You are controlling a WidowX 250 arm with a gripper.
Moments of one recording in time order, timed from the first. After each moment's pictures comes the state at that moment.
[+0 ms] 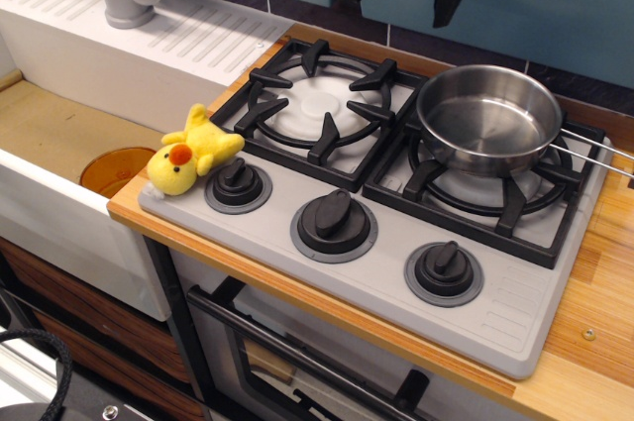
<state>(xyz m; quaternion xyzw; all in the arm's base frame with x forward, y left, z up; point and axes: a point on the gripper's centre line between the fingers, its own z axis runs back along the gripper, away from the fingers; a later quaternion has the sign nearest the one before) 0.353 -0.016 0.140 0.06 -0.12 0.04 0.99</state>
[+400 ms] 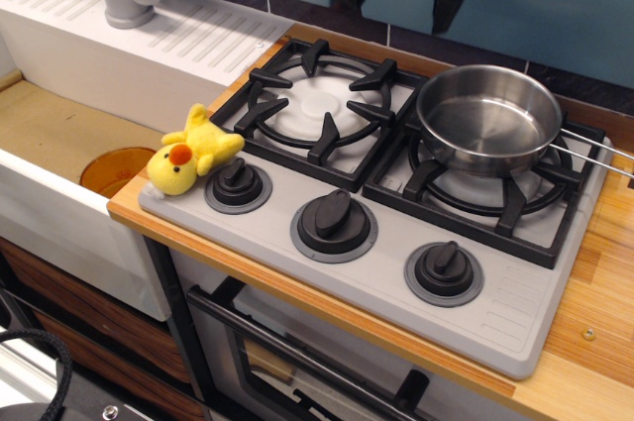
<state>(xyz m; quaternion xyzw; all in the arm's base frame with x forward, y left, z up) 0.351 -0.016 0.127 0.06 -0.10 0.04 0.99</state>
